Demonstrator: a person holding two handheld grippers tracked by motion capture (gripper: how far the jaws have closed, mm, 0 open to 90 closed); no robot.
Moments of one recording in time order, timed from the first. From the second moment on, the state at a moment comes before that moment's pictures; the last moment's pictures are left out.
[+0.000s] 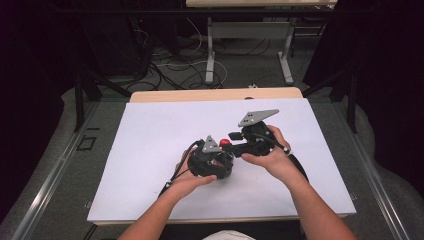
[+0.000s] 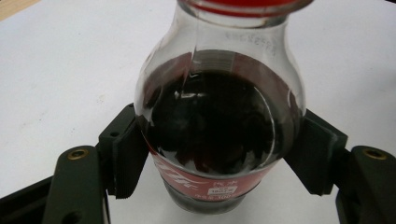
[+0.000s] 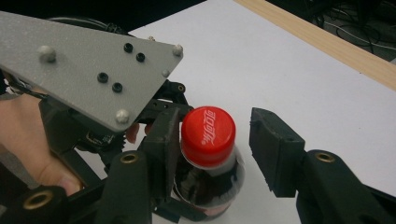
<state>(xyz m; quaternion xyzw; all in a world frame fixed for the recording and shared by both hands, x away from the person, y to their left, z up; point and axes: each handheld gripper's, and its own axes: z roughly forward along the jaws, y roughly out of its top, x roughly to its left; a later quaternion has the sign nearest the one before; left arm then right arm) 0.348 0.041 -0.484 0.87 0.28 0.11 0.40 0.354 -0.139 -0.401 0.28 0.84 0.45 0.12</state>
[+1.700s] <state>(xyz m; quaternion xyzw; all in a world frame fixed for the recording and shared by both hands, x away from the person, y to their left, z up) 0.337 0.043 -0.474 0.88 0.23 0.09 0.41 0.381 -0.127 -0.391 0.04 0.92 0.40 0.01</state>
